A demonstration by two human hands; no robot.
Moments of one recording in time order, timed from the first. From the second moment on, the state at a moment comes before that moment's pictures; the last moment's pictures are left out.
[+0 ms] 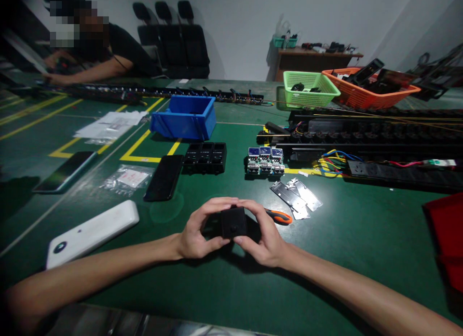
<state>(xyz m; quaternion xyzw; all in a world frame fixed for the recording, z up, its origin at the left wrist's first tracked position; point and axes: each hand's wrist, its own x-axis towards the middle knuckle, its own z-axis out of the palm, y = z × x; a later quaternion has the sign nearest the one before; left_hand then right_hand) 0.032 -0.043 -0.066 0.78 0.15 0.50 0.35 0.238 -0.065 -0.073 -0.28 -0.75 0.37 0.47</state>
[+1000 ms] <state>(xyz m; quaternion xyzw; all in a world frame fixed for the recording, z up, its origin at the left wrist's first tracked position) 0.033 -0.047 -0.066 0.73 0.28 0.45 0.44 0.233 -0.062 -0.073 -0.33 -0.67 0.43 0.51</state>
